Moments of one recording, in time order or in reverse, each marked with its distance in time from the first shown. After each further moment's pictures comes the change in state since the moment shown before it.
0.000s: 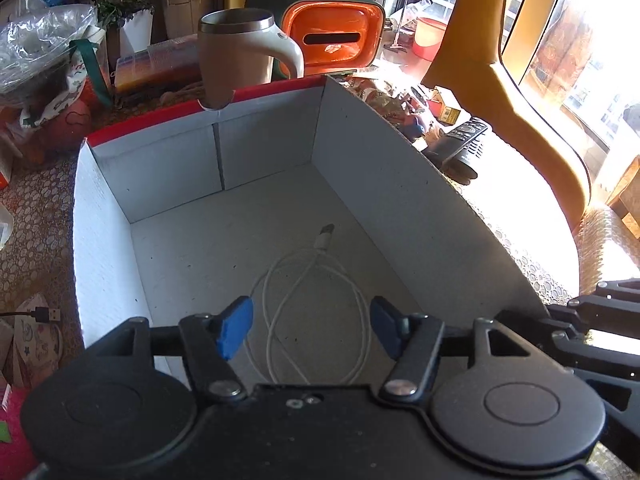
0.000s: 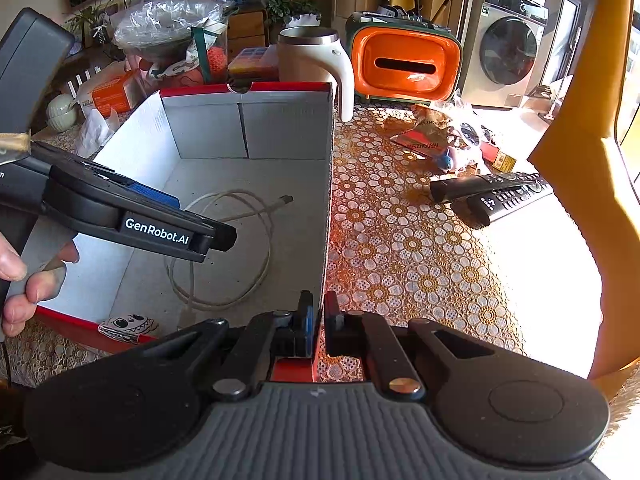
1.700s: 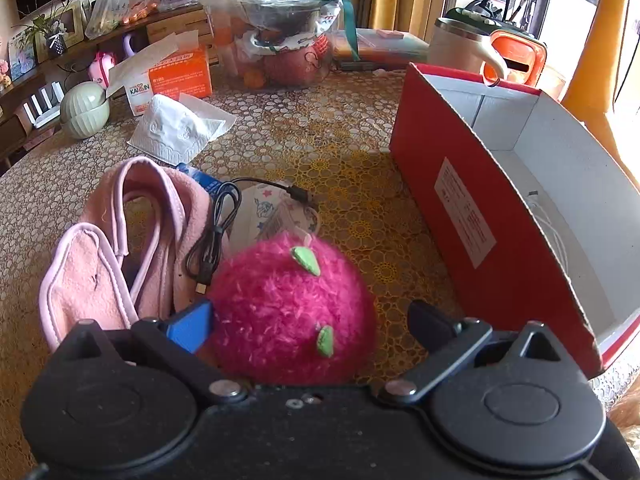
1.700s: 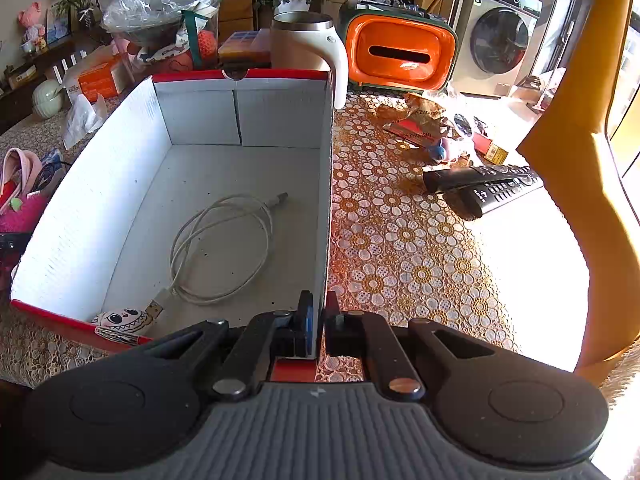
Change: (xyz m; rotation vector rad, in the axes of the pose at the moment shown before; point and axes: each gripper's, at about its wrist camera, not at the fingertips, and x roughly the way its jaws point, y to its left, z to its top) left arm -0.070 0.147 -0.107 -0.215 -0.058 0.273; right arm 0.003 0.011 0.006 -0.011 0.056 -0.051
